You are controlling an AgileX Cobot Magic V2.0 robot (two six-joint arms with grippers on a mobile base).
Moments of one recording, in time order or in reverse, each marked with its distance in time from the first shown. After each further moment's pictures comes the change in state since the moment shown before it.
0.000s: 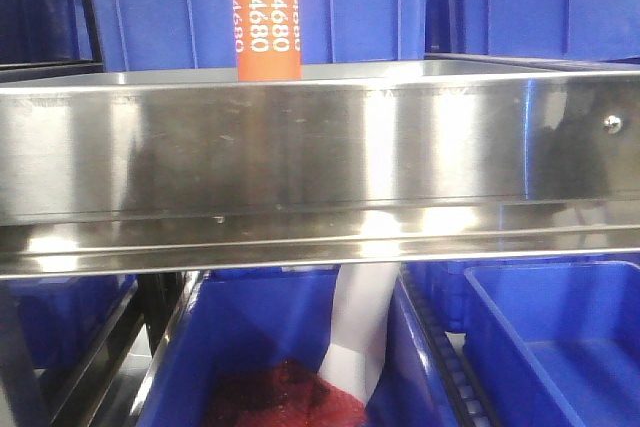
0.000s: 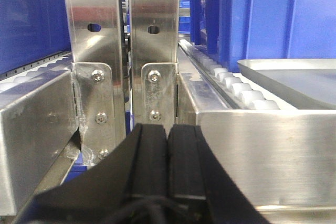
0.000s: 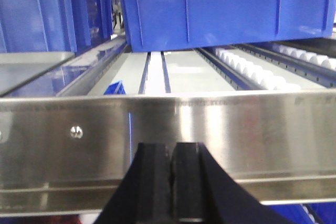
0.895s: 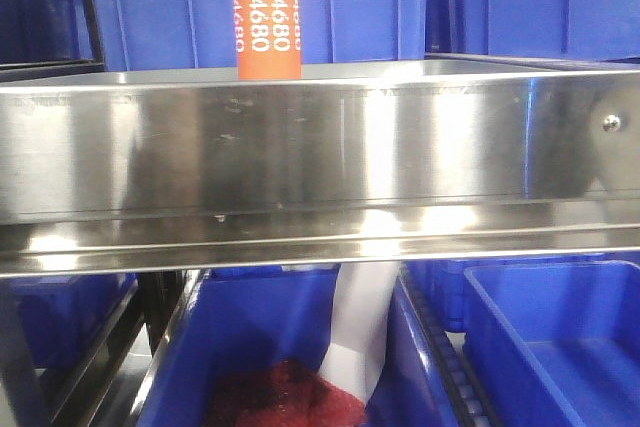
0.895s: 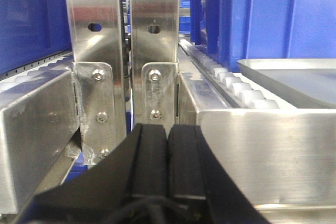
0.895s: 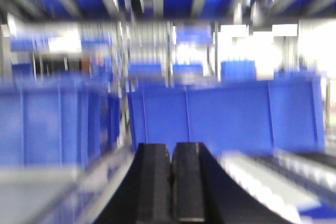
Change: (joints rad) left arm 0.000 0.000 0.000 0.000 0.000 0.000; right arm 0.000 0.000 -0.001 0.000 -0.380 0.011
